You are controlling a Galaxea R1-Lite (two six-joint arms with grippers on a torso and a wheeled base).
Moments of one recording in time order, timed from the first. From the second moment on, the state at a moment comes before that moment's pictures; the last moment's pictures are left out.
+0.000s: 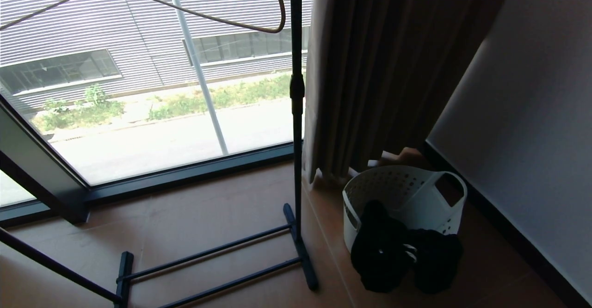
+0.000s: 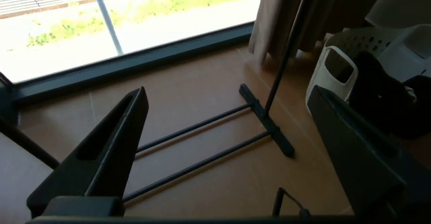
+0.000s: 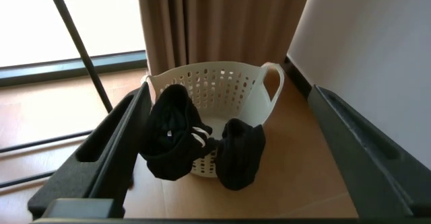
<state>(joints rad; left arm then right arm) 0.00 0.00 0.00 0.01 -0.13 0.02 0.00 0.00 0.00 -0.06 0.00 0.00</state>
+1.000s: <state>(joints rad) 0.00 0.00 0.00 0.01 -0.13 0.02 0.00 0.00 0.00 -0.06 0.00 0.00</state>
